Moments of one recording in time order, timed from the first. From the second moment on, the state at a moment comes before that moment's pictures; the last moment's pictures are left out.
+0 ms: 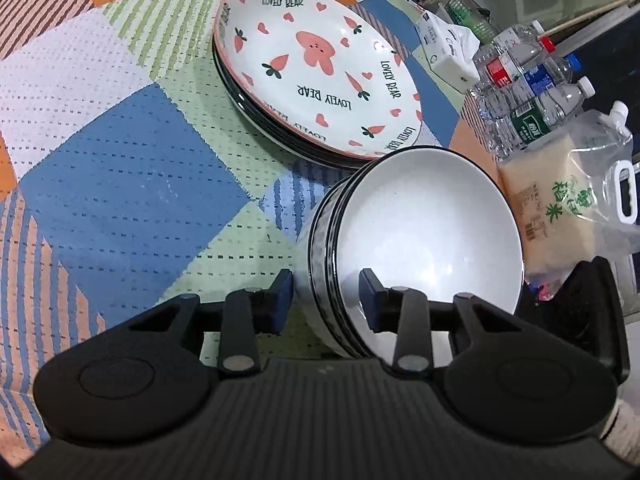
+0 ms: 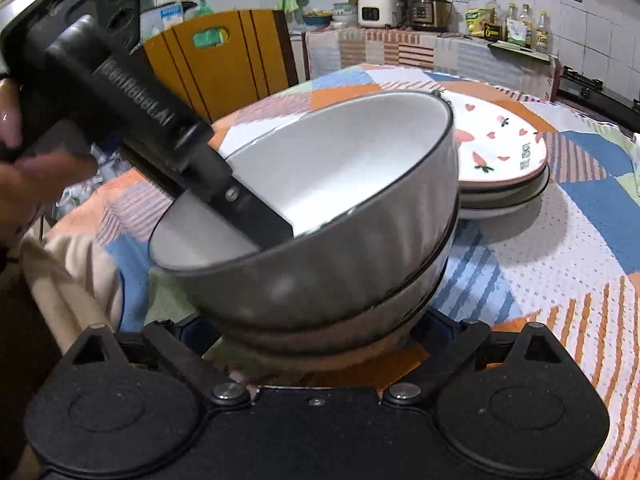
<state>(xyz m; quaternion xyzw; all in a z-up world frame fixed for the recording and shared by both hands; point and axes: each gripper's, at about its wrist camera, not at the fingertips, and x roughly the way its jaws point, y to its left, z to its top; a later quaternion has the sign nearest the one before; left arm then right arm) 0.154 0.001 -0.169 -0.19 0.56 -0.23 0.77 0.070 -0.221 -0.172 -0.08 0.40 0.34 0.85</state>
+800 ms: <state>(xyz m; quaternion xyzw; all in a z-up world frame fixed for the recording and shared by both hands) 0.147 -0.005 -0.117 -0.14 0.54 -0.25 0.79 0.059 -0.225 -0.144 -0.08 0.35 0.35 0.87</state>
